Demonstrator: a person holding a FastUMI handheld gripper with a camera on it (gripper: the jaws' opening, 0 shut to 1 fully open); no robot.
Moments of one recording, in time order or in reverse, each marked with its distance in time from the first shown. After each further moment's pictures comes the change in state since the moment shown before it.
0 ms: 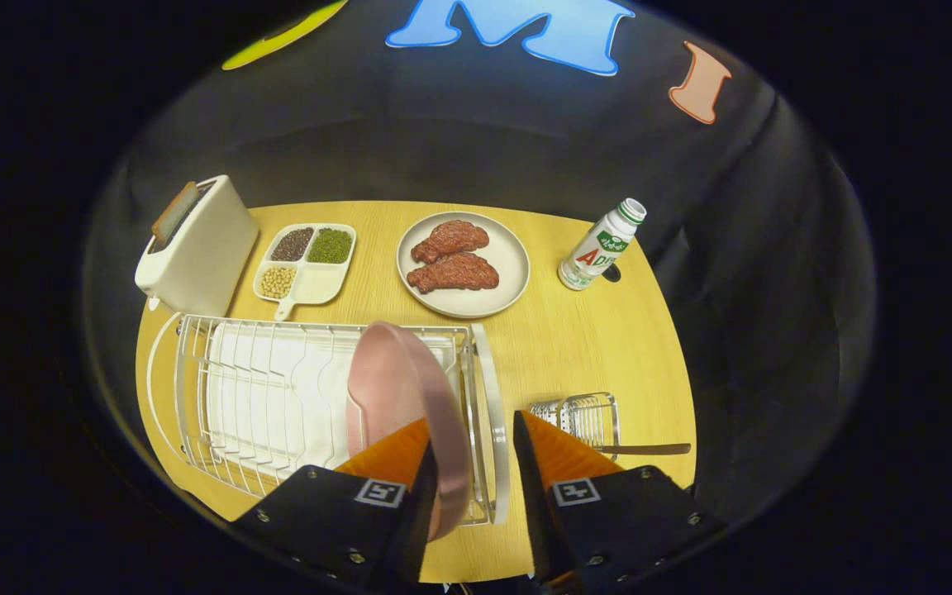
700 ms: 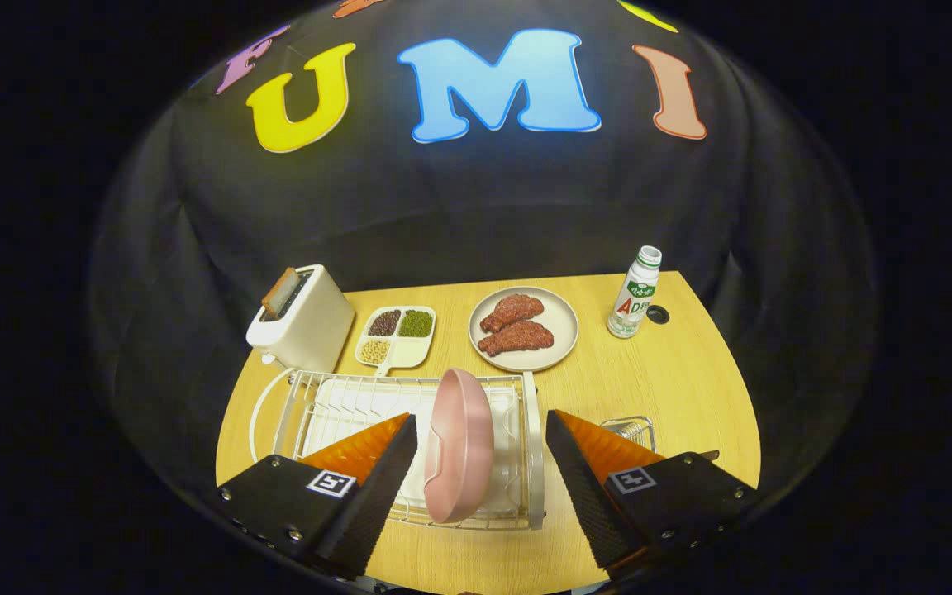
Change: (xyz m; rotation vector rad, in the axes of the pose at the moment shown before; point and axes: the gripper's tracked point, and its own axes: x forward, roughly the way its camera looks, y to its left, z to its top) arm -0.065 -0.002 0.019 0.073 -0.260 0.316
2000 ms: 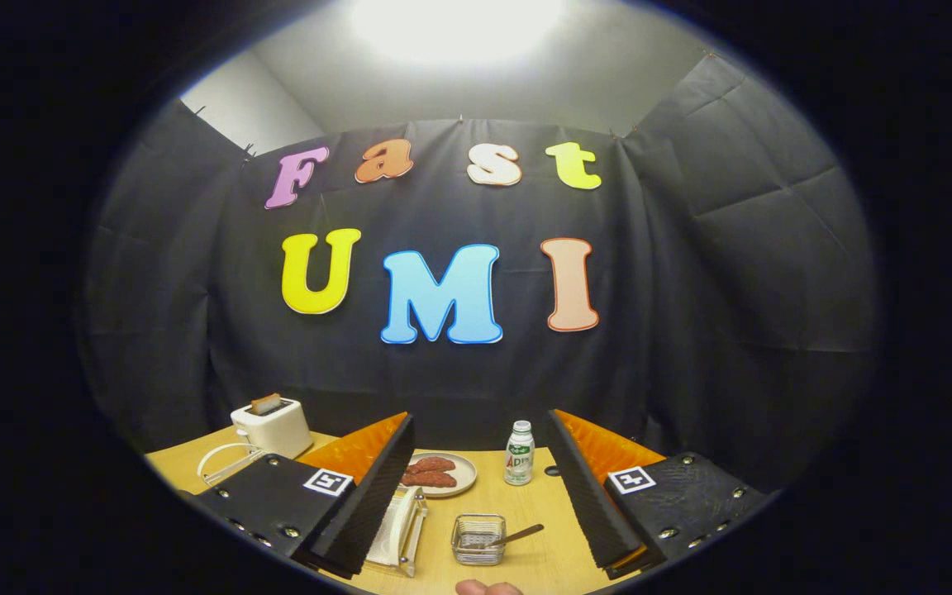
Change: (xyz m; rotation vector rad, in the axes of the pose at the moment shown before) arm -0.182 -0.129 0.008 -0.058 -0.876 -0.062
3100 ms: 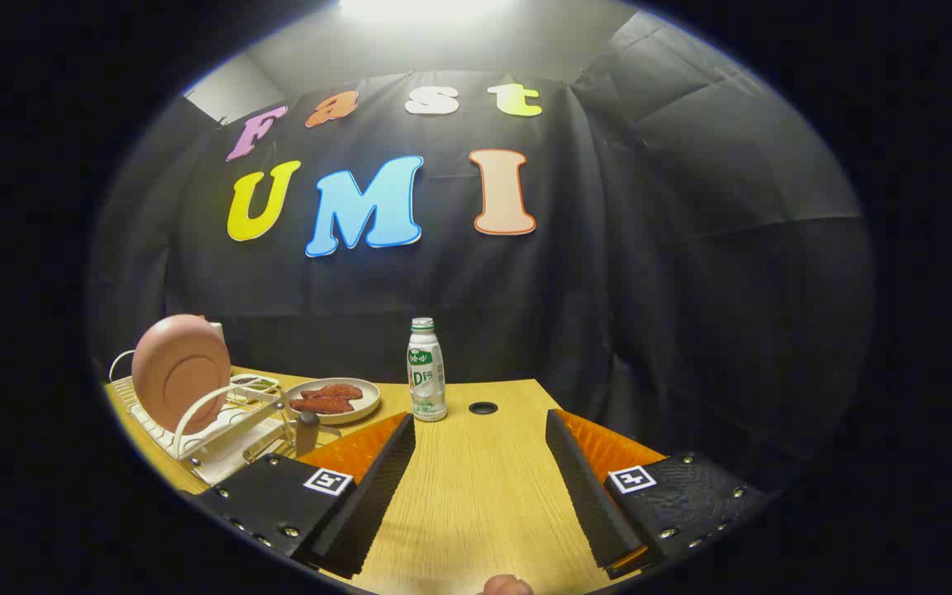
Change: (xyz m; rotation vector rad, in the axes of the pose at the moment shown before) arm 0.055 -0.174 -0.198 -0.010 0.071 -0.082
